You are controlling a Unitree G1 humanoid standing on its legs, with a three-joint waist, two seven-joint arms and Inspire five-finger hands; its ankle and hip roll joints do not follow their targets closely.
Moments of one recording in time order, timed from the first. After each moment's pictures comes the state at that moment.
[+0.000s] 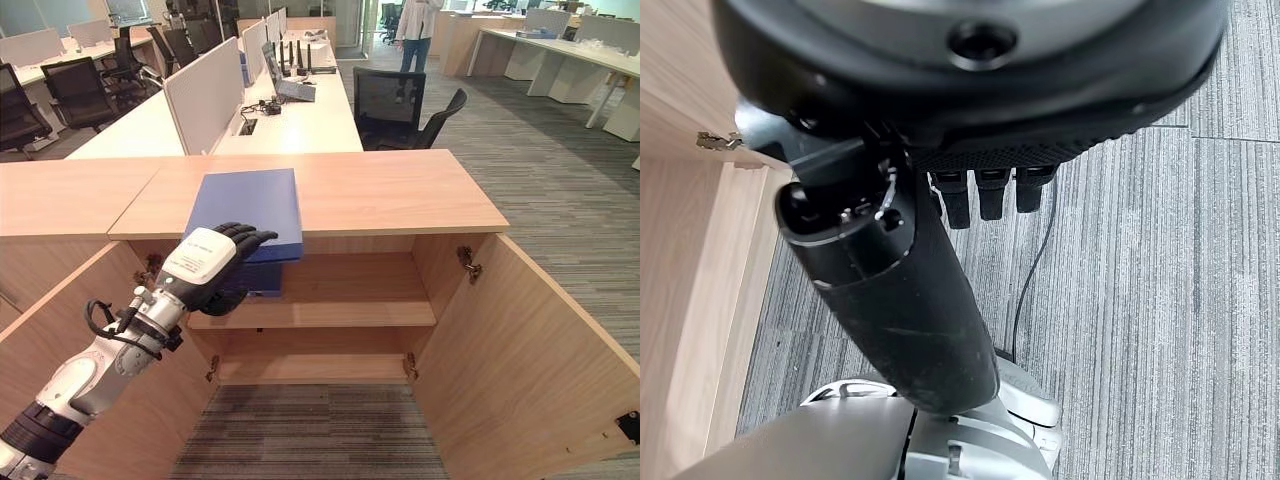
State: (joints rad) left arm -0.29 0.73 -0.38 -0.04 0.74 -0.13 0.15; right arm 0.04 -0.24 0.24 1.32 0.12 0.05 -0.07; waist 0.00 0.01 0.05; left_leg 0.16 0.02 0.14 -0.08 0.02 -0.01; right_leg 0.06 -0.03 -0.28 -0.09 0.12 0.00
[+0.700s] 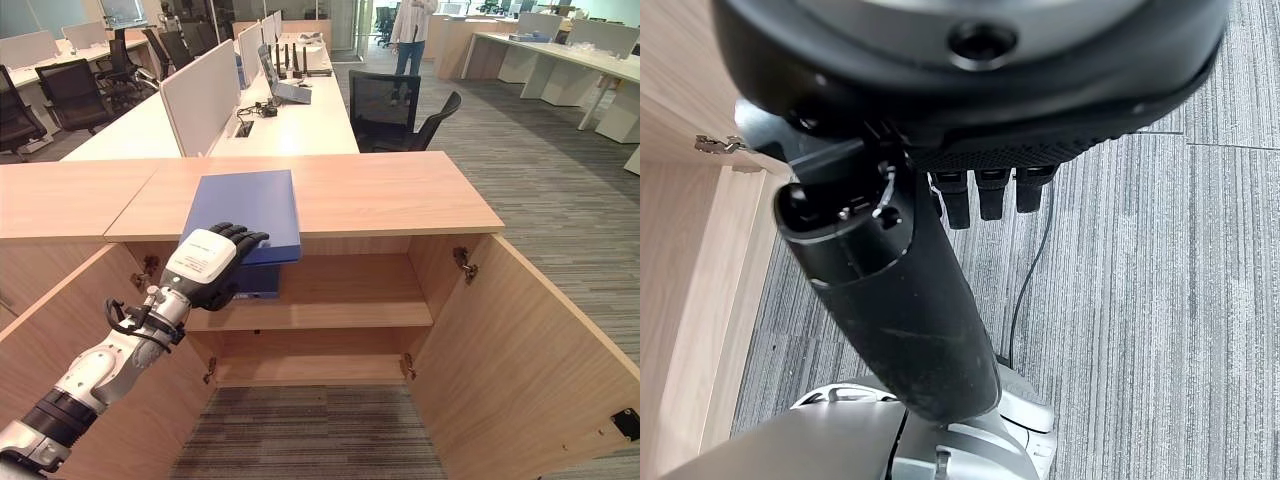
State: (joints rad) left arm -0.34 0.72 -0.44 0.11 0.87 -0.07 0.22; right arm 0.04 -0.24 0.26 1.32 0.12 0.05 -0.09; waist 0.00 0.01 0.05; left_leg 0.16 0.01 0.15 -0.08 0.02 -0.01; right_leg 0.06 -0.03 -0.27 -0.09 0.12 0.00
